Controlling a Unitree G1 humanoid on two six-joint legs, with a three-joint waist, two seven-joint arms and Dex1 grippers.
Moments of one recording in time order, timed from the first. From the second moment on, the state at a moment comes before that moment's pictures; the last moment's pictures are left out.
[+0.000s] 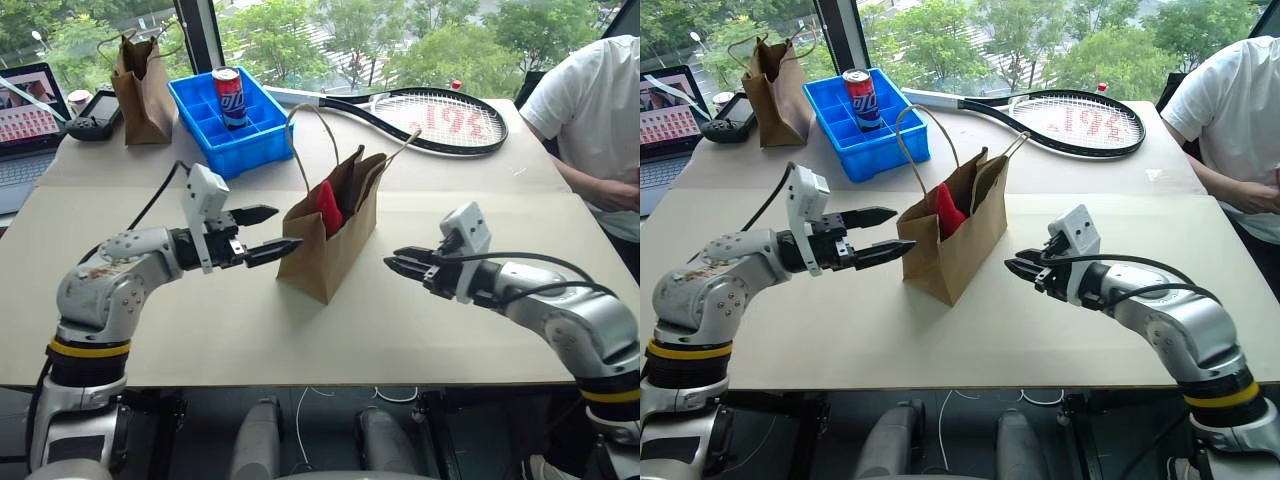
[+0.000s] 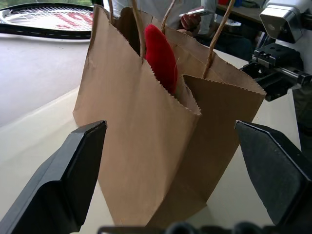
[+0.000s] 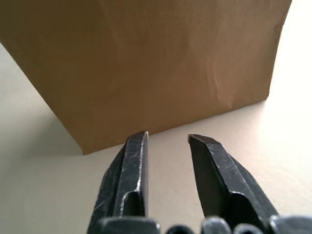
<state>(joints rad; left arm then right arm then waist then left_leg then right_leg) -0.49 0.63 0.04 -0.28 -0.66 0.76 -0.85 -0.40 -0.76 0.14 -0.30 0.72 0.67 0.48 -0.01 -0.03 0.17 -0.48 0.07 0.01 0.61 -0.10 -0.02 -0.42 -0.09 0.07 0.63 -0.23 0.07</state>
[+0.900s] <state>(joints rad) -0.54 0.48 -0.04 -0.27 -0.54 0.78 -0.61 -0.54 -0.43 0.20 -0.15 0.40 0.58 0.60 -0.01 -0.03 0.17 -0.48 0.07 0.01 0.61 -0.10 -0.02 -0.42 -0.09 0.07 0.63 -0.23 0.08</state>
